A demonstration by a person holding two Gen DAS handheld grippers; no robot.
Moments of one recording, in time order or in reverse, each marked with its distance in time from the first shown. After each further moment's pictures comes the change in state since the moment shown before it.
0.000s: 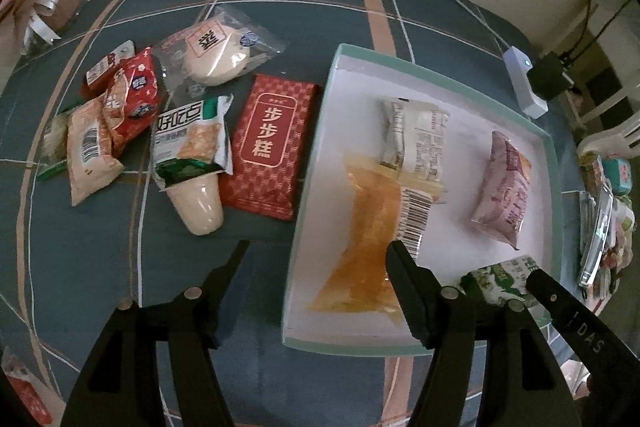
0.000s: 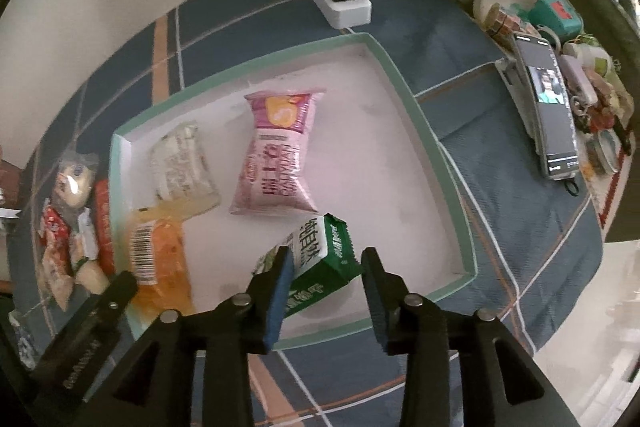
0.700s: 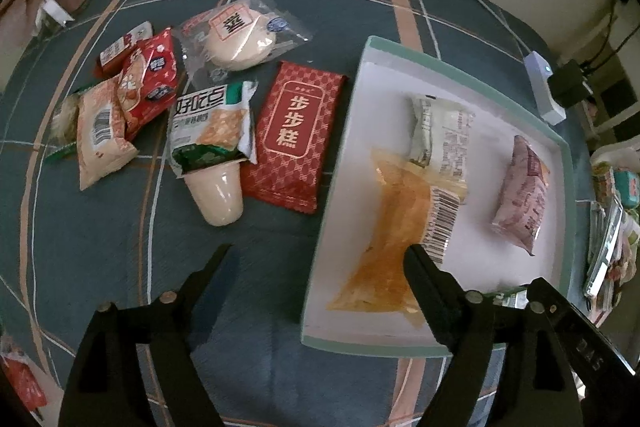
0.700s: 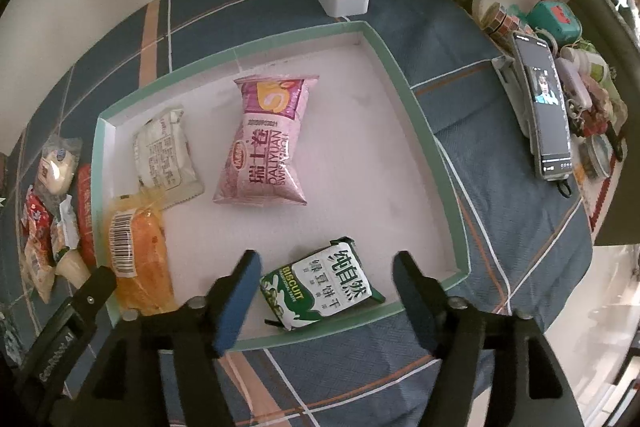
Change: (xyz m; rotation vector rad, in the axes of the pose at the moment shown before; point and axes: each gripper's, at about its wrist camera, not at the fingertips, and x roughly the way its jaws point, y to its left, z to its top) left arm 0.004 0.014 -0.005 -0.056 0.029 0.039; right arm 0.008 0.003 -0.003 -0.032 0.026 -0.043
